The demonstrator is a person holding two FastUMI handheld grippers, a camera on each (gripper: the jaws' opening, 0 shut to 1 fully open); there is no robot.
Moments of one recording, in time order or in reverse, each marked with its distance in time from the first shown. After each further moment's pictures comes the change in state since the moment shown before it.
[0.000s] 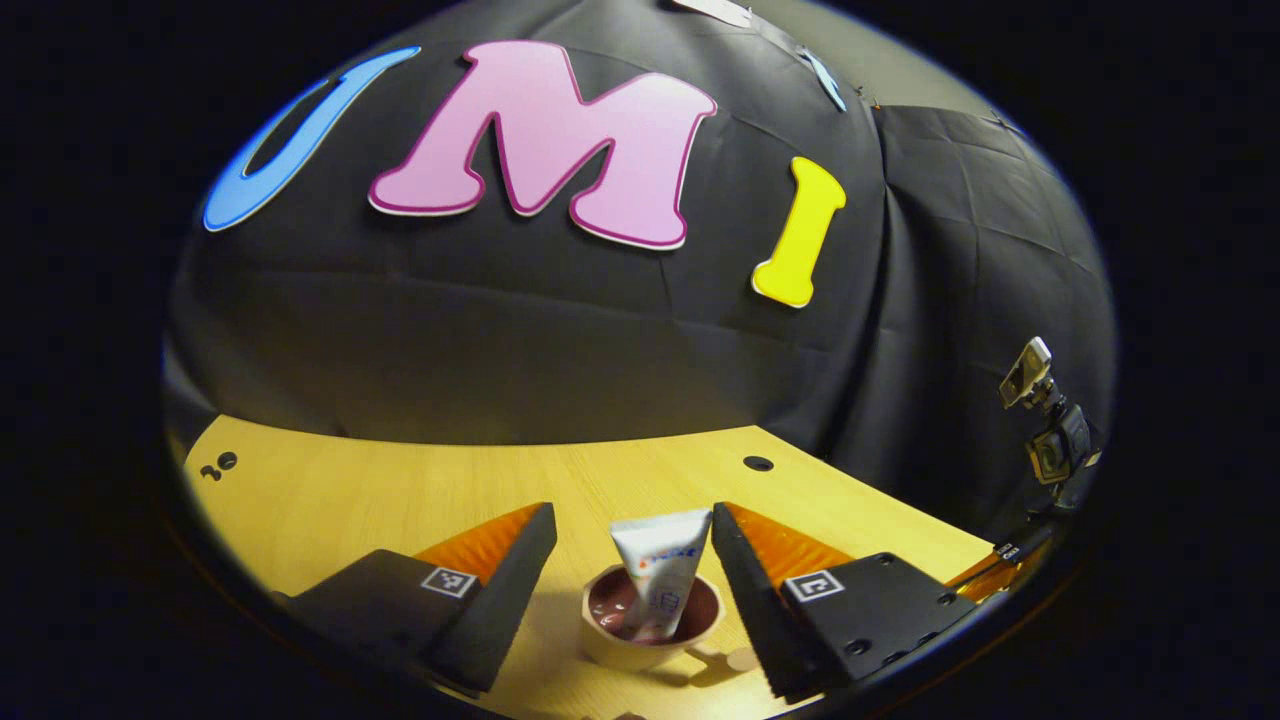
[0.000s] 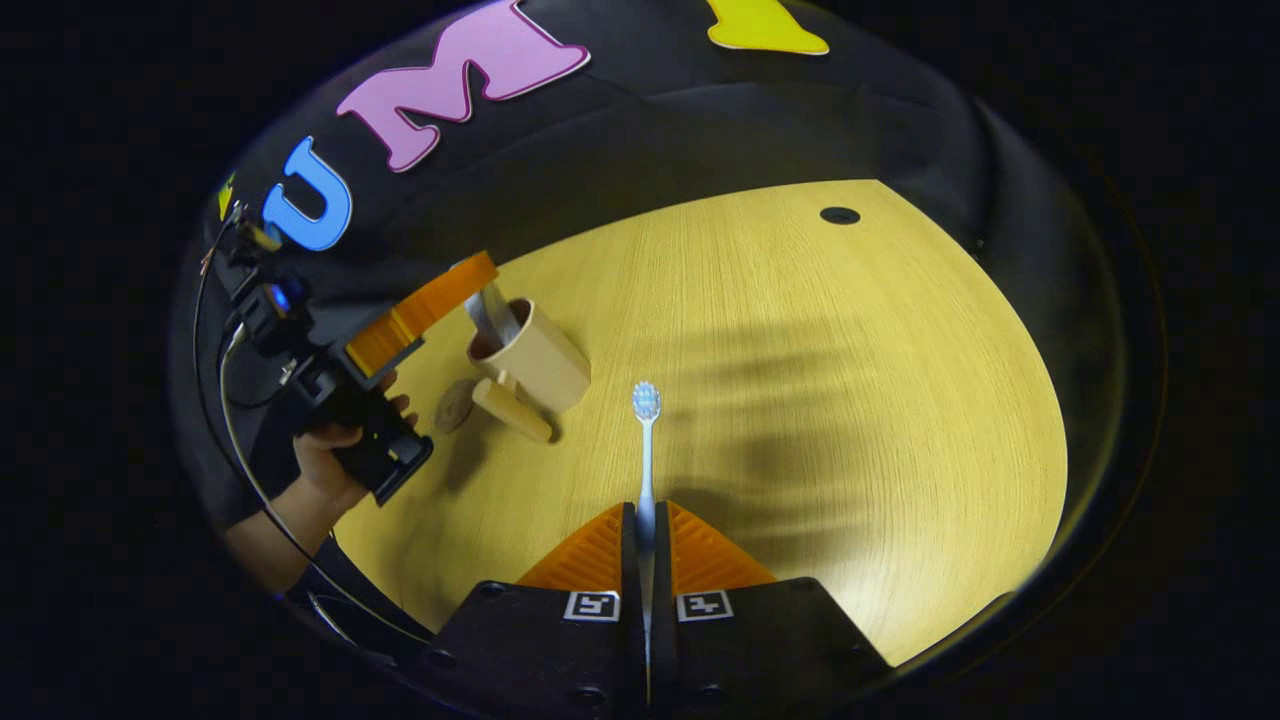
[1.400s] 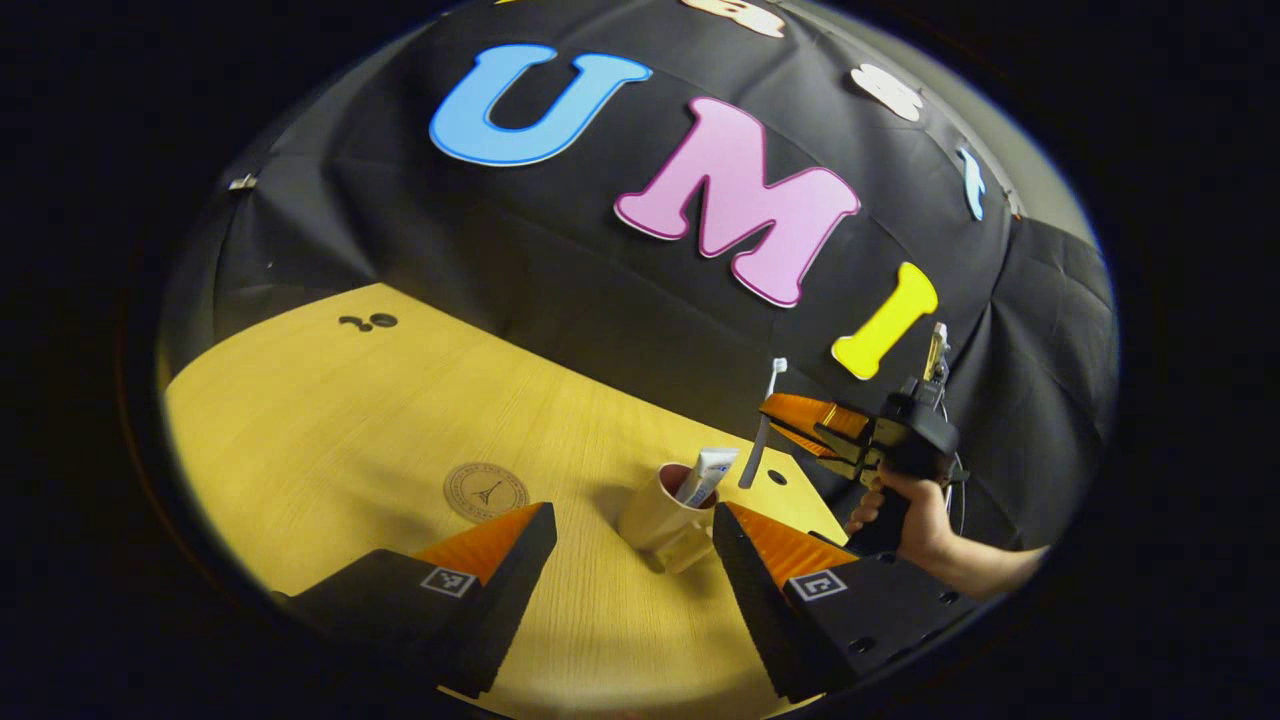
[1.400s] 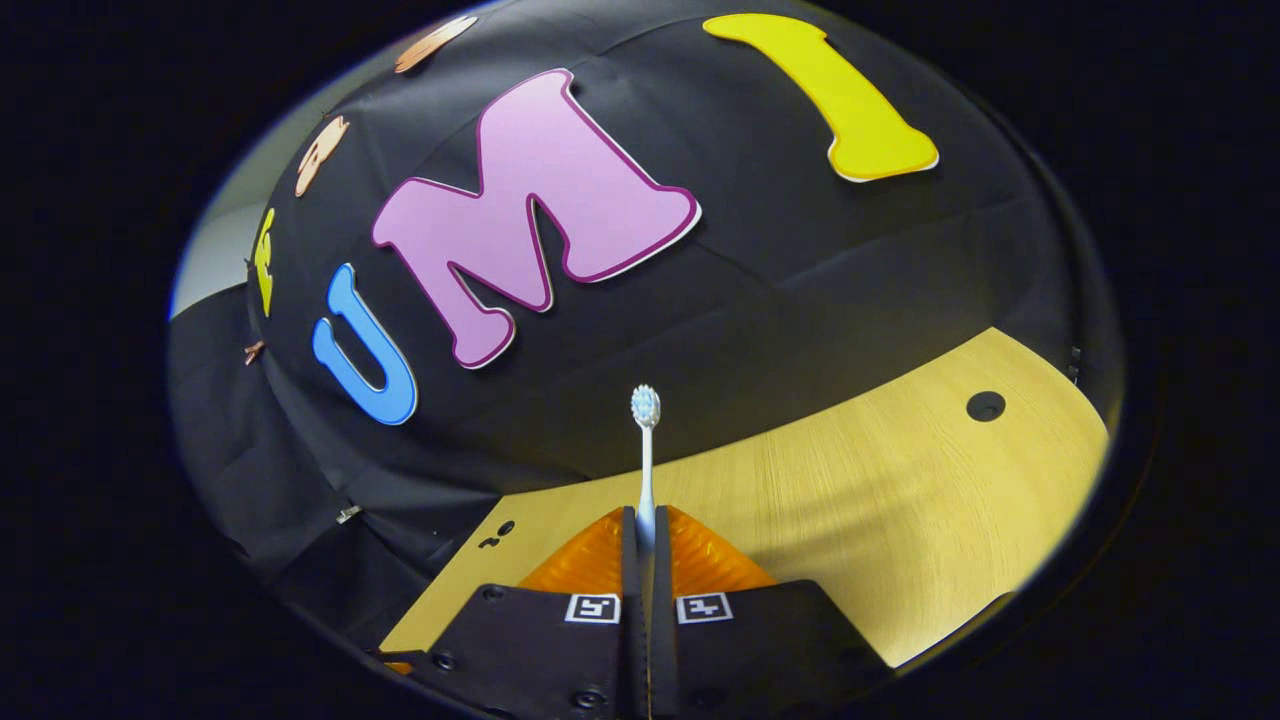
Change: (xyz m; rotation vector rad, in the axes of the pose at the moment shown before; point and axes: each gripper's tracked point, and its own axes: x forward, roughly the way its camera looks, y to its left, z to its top) left arm -0.196 0.017 -0.024 -0.443 0.011 0.276; right arm 0.077 0.123 0.218 0.022 -0.535 0.245
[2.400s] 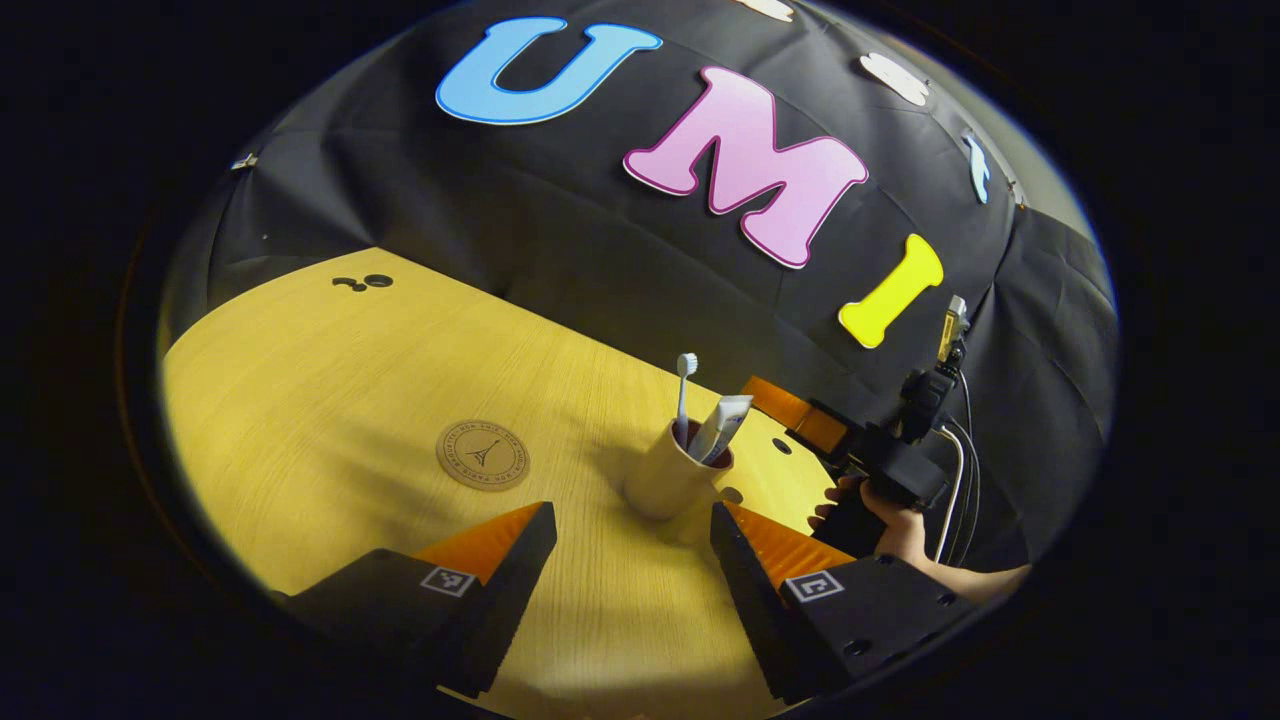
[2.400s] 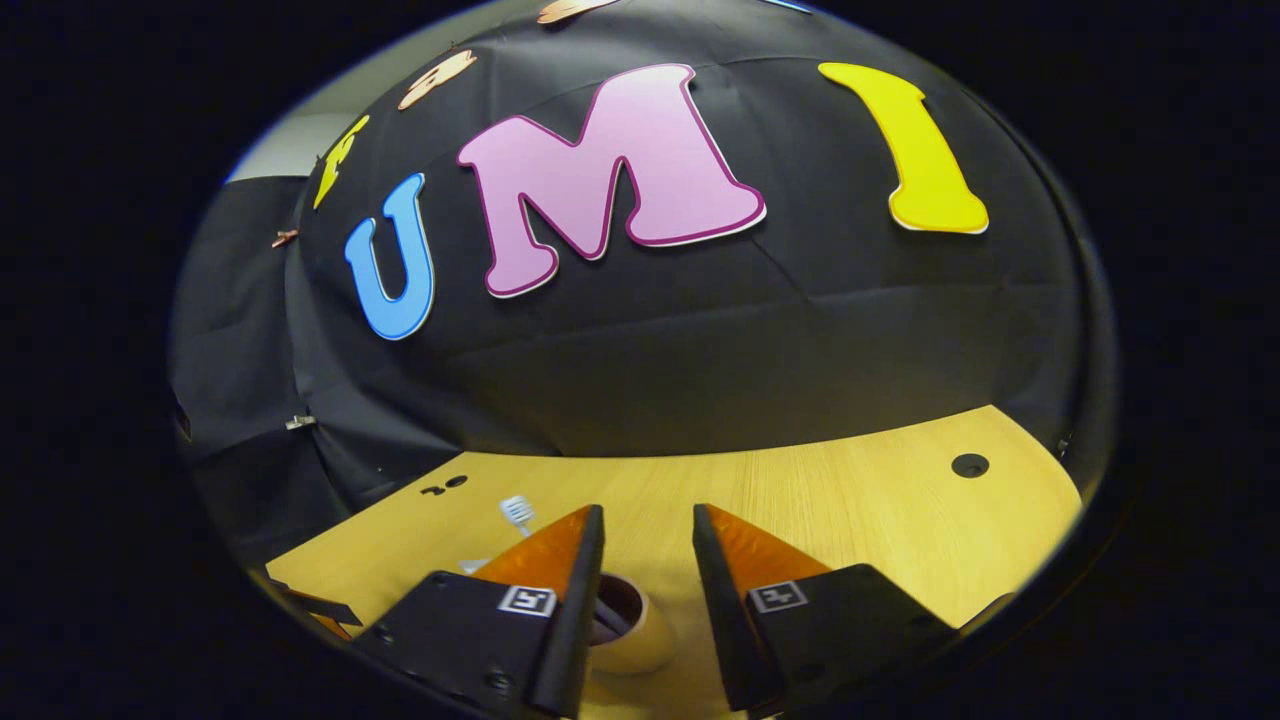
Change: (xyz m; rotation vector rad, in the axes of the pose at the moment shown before) left arm 0.011 0.006 -0.040 0.018 0.100 -0.025; right arm -0.020 -0.006 -0.045 -0.296 -0.040 -0.014
